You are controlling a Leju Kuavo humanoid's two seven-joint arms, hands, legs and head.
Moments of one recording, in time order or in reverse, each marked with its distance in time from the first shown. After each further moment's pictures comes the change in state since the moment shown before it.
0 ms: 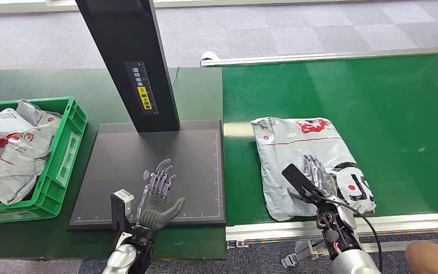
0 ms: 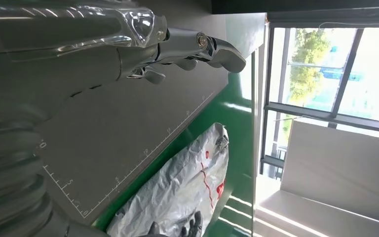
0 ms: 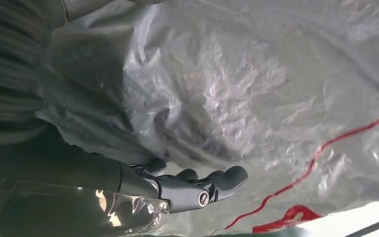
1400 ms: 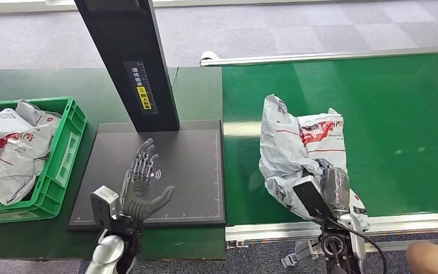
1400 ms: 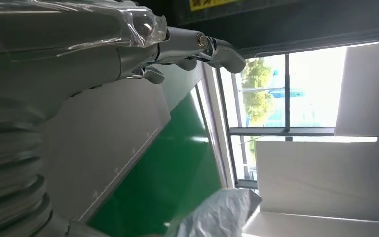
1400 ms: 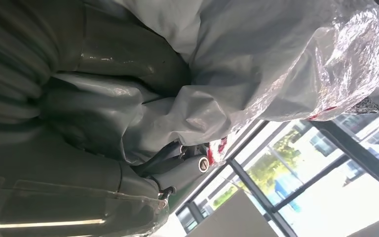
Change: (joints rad) left arm 0.012 0.036 0.037 -0.225 -0.144 0.076 -0.027; right arm 0.410 0.109 0.079 -0.845 -0.206 0.000 -0.108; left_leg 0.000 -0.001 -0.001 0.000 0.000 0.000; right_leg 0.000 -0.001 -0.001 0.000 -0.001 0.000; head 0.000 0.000
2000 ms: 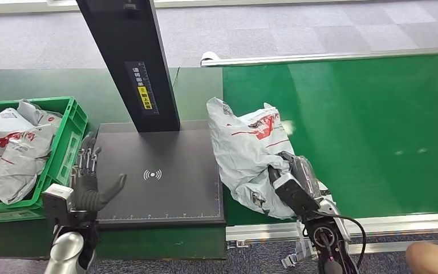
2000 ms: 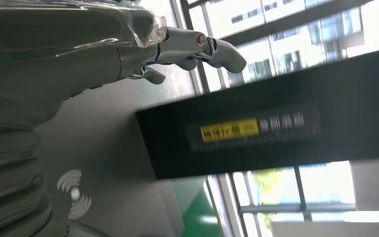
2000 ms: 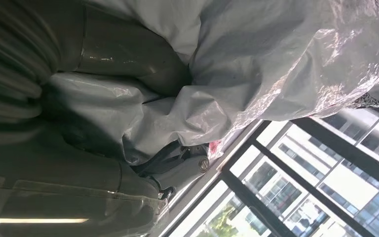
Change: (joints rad) left arm 0.010 0.097 0.226 -0.064 -0.054 0.053 -0.010; right arm -0.065 -0.036 0.184 -0.030 -0.172 0.271 0.001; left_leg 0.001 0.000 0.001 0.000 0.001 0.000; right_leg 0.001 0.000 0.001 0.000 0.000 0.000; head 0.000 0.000
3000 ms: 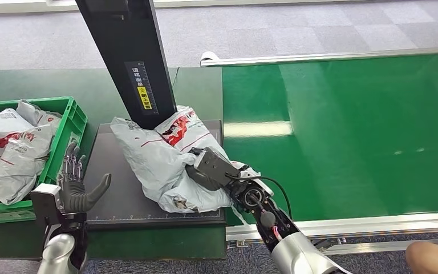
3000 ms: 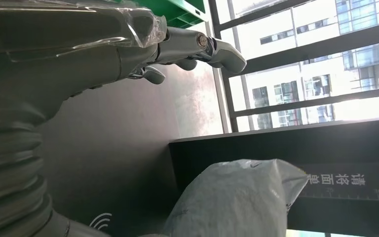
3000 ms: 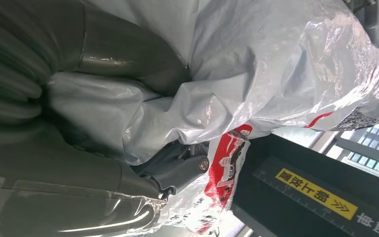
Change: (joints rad) left arm -0.026 0.032 0.083 0.124 0.059 0.040 -0.007; right arm -0.437 0.199 0.325 0.706 -0.209 0.145 -0.052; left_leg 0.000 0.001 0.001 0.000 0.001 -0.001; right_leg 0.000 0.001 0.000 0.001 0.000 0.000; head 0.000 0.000
